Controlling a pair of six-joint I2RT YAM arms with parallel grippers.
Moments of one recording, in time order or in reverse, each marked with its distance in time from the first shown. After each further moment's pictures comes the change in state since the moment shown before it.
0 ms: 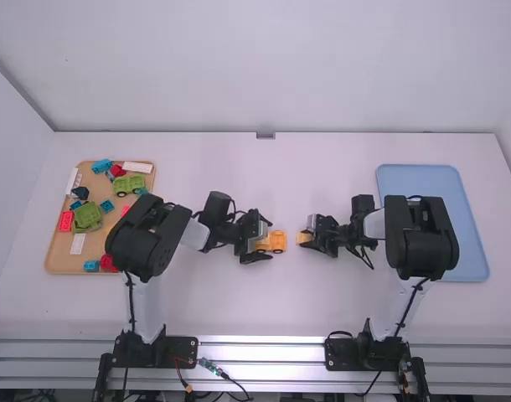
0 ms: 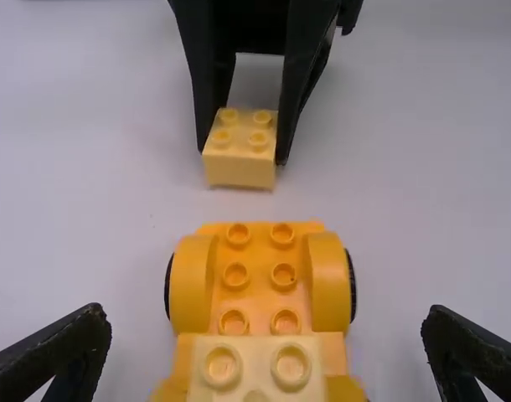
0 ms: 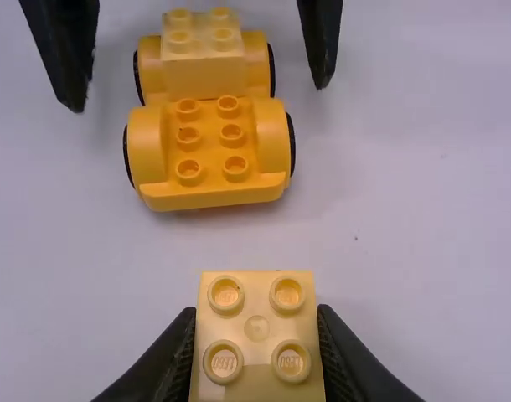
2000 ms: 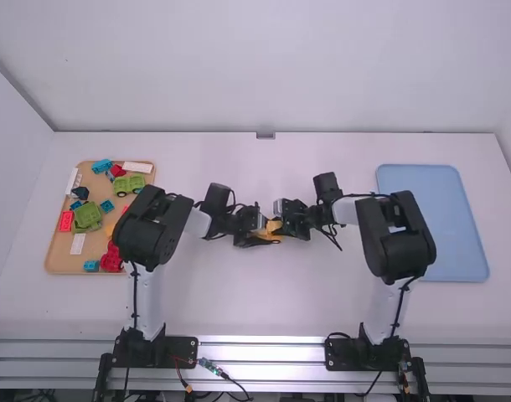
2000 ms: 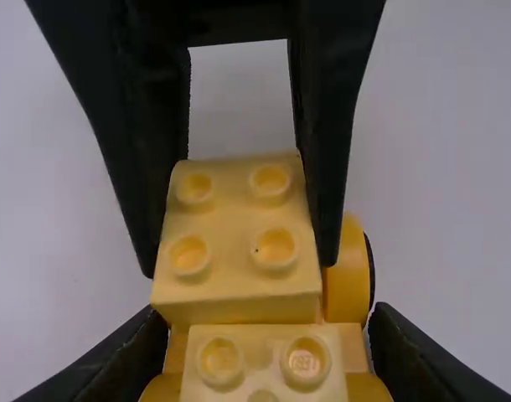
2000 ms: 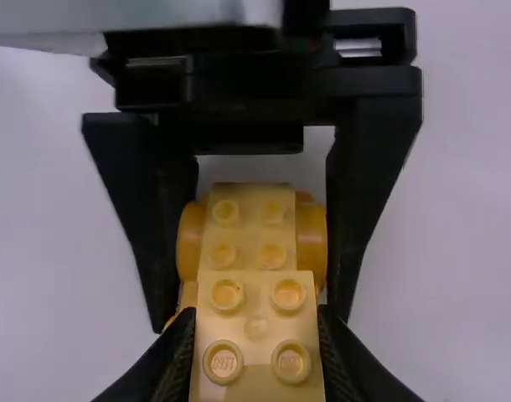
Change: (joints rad) left arm 0.042 0.071 0.141 -0.148 0.010 0.159; right arm 0.268 0.000 0.211 -0.052 0.066 0.217
